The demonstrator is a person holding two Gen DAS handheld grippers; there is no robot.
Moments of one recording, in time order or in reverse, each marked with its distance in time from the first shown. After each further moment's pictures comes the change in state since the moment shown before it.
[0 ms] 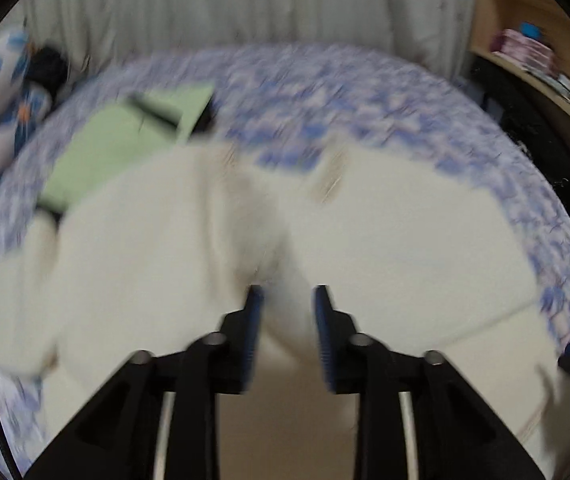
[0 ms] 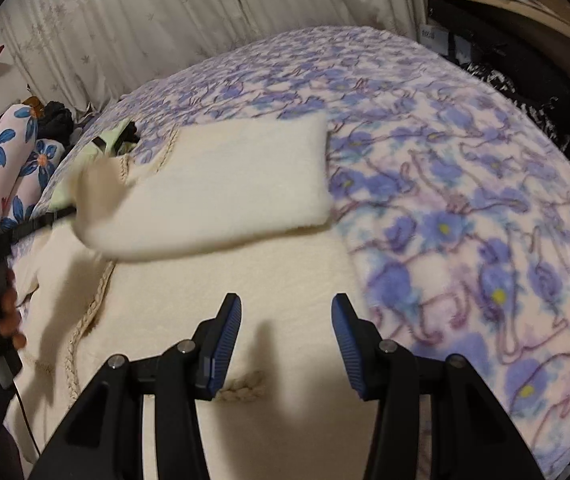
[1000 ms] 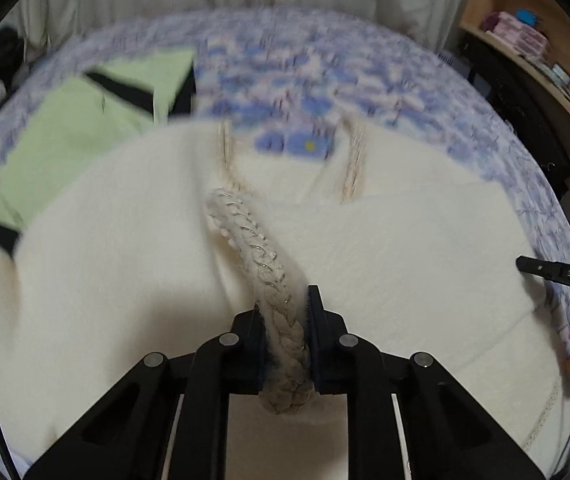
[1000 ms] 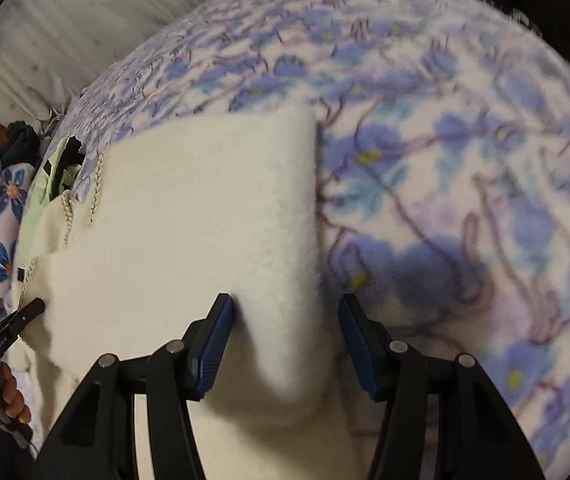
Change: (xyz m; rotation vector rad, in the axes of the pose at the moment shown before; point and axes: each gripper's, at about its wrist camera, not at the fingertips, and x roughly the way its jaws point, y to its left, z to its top) left arm 0.045 0.027 0.053 0.087 0.058 -0.125; right arm 0.117 -0.039 0.112 0.115 0.169 0.052
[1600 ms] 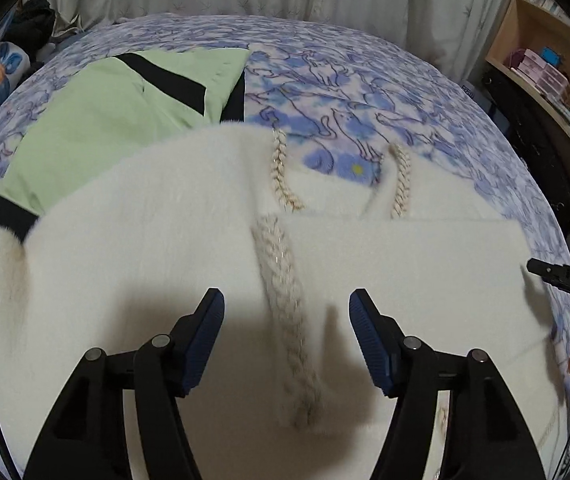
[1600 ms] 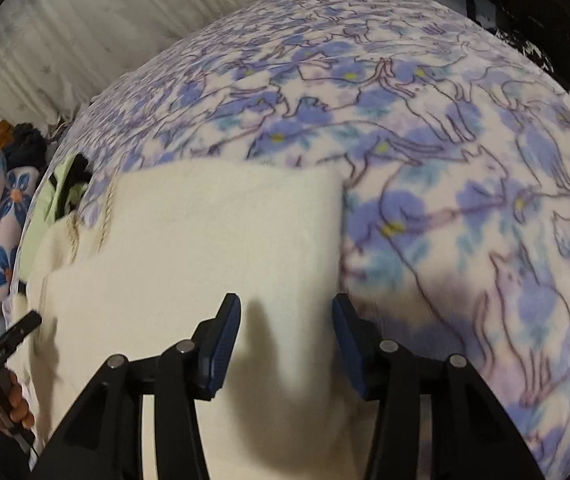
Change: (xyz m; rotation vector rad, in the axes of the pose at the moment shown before) left arm 0.014 0.050 0.010 -0.123 -0.011 0.010; right arm 0.014 0.007 0.048 0.000 -0.036 -0.051
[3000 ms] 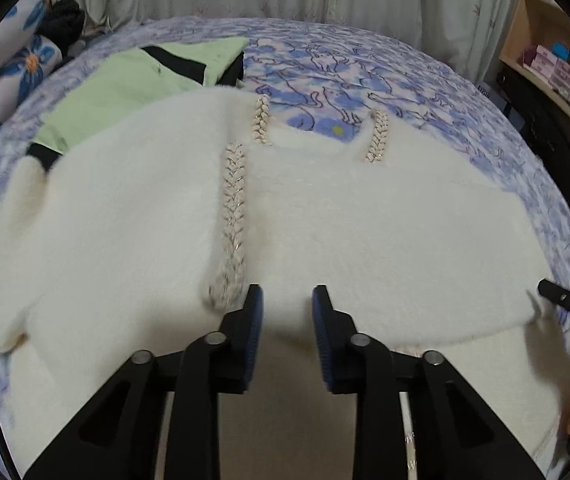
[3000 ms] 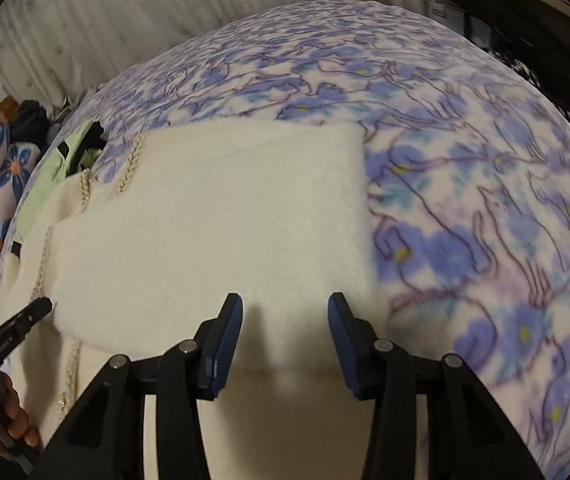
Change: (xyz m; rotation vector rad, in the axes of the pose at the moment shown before) left arm -0.023 -0.057 -0.074 -0.032 -0.037 0.122; right arm -0.044 0.036 -0.090 -0.062 -0.078 -0.054
